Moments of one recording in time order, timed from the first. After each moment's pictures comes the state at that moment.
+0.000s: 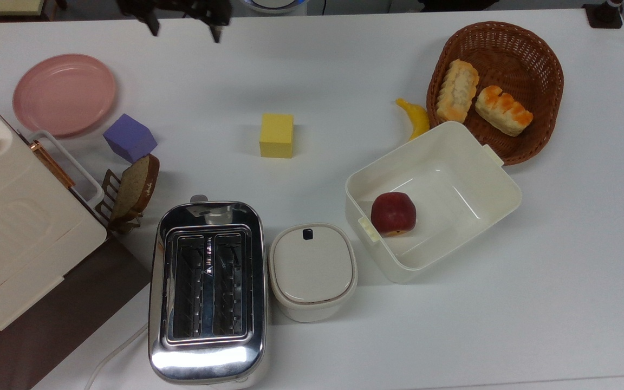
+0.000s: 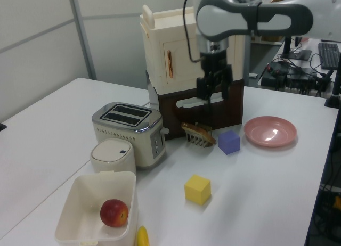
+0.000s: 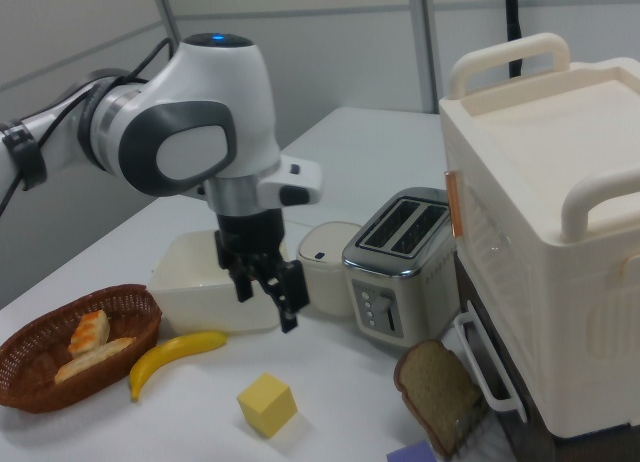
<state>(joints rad) 0.04 0.08 -0.21 -1.58 0.04 1.55 -0.03</state>
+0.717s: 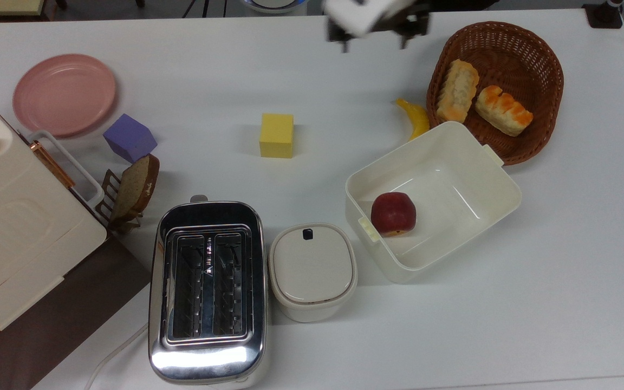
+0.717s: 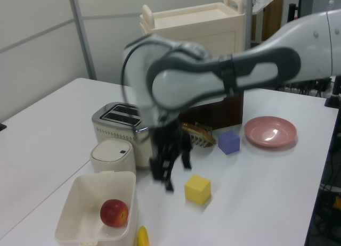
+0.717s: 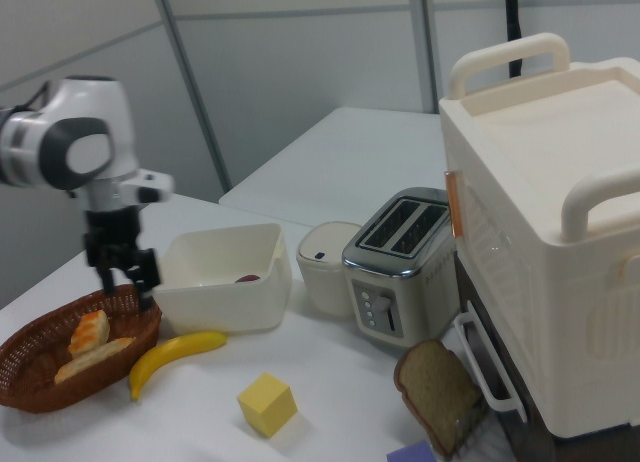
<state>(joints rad) 0.53 0.15 -0.19 -1.63 0.12 1.56 0.26</state>
